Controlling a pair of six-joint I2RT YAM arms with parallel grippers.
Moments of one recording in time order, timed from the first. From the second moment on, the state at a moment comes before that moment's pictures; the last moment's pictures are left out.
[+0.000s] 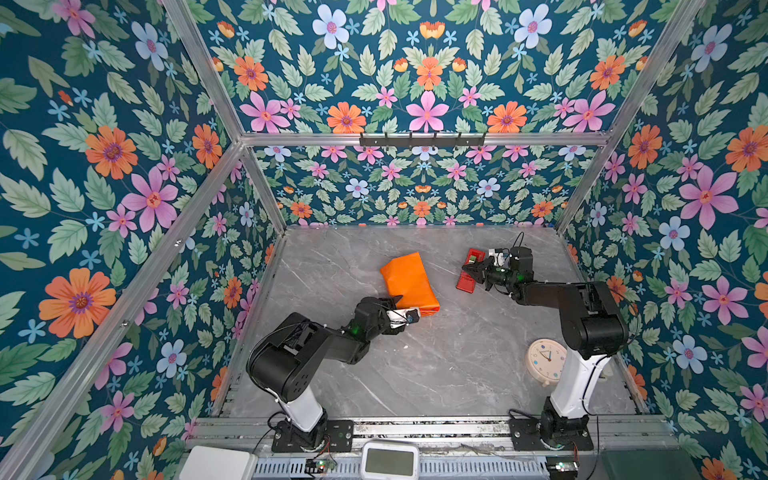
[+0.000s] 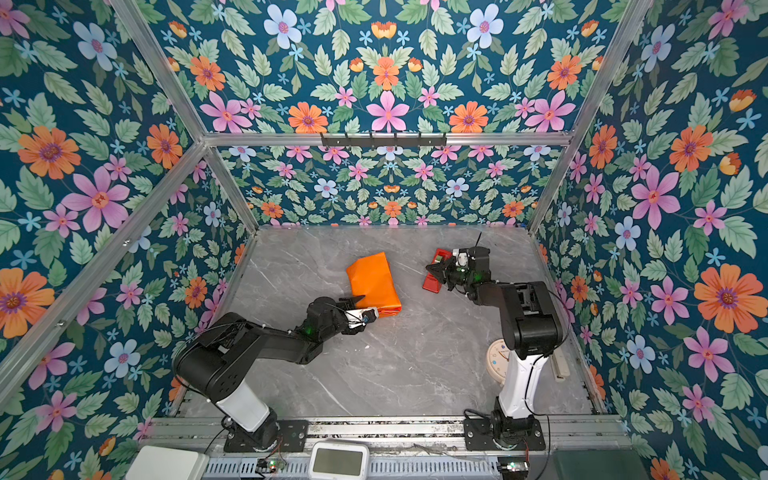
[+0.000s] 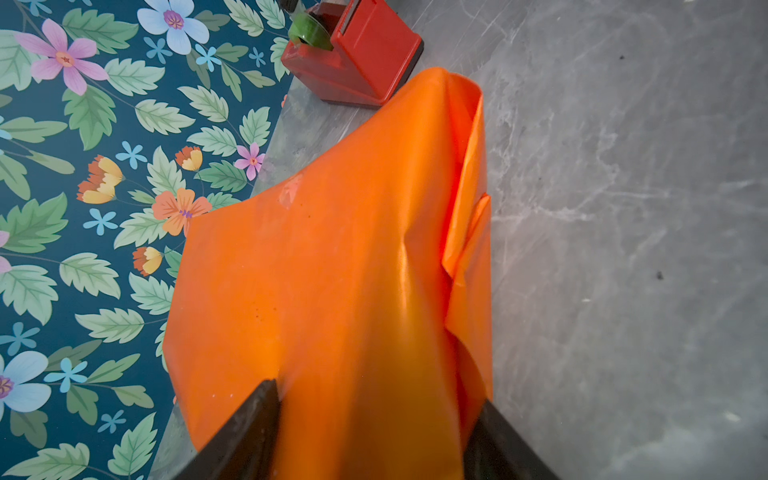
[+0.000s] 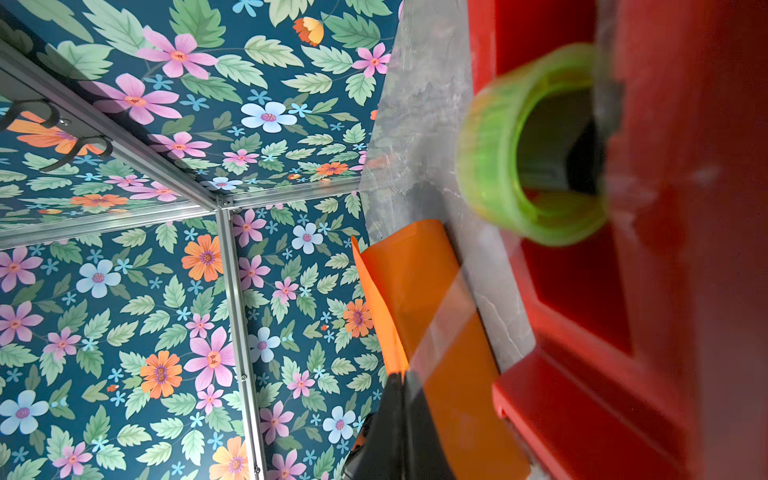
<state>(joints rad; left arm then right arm) -0.58 1.68 0.48 0.78 0.14 0.94 0.10 1.92 0.98 0.51 -0.83 1.26</state>
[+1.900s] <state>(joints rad) -0.58 1.68 0.48 0.79 0.14 0.94 0.31 1.34 0.62 0.11 -0.77 0.92</state>
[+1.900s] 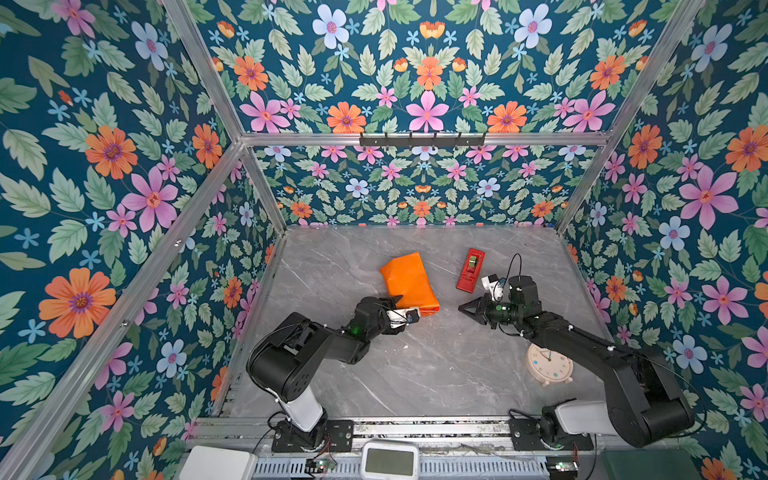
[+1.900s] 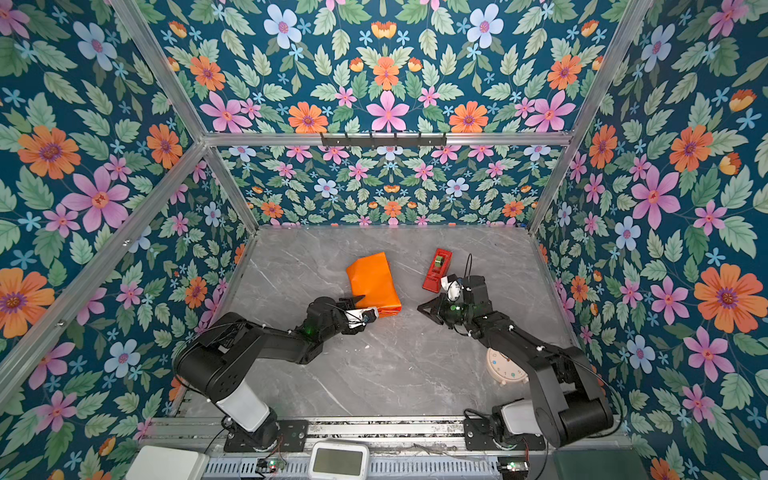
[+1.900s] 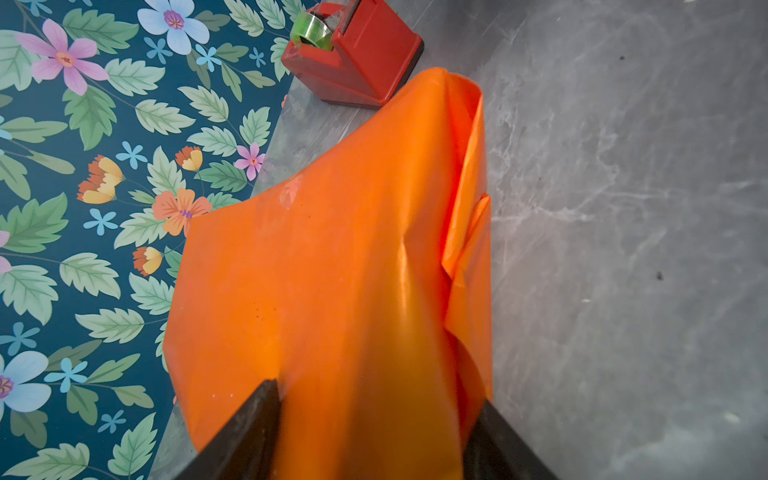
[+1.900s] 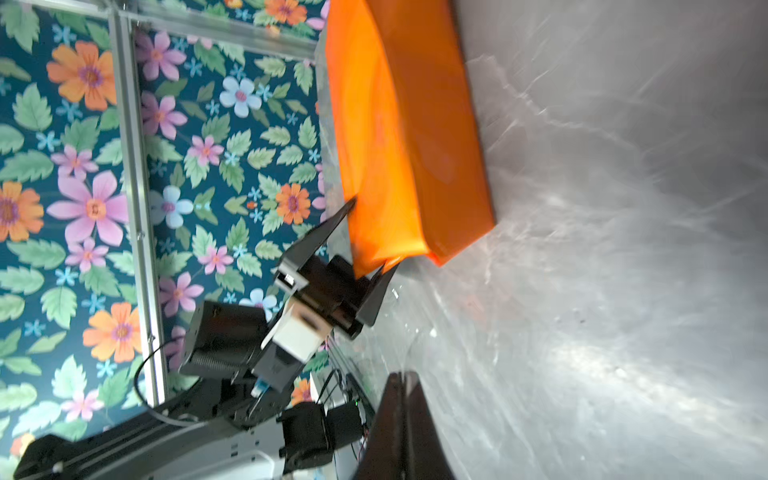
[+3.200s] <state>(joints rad) -0.56 1.68 0.48 0.80 0.12 0.93 0.45 1.61 0.87 0.03 -0.88 0.67</state>
